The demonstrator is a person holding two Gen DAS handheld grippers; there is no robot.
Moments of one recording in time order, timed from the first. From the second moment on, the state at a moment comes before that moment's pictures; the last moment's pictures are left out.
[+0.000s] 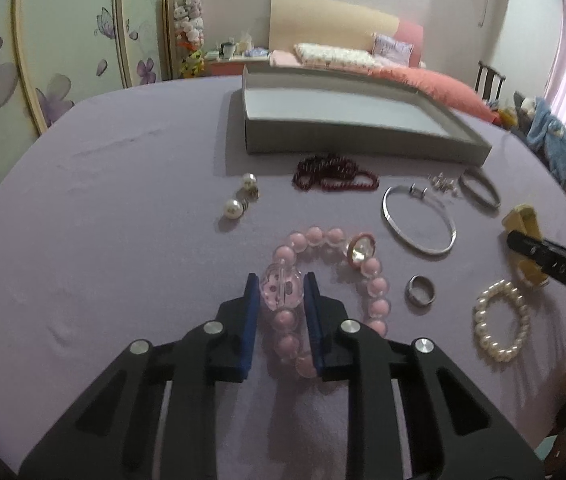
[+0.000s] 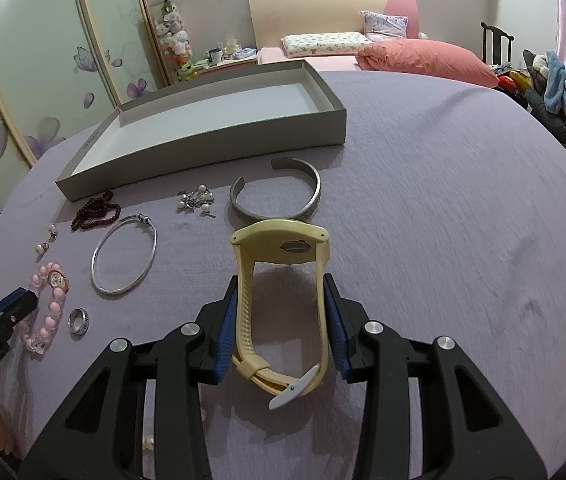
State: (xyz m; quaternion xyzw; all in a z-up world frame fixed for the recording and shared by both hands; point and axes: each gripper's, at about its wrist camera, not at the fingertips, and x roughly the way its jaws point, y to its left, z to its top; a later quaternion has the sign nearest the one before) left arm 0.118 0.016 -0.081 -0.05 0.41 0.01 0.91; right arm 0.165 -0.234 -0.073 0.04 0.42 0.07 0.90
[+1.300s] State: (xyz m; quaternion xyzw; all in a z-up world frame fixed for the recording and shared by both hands) left arm 0.134 0.003 0.044 -0.06 0.22 -0.06 0.97; right arm 0.194 -0.229 0.009 0.02 0.29 0.08 0.95
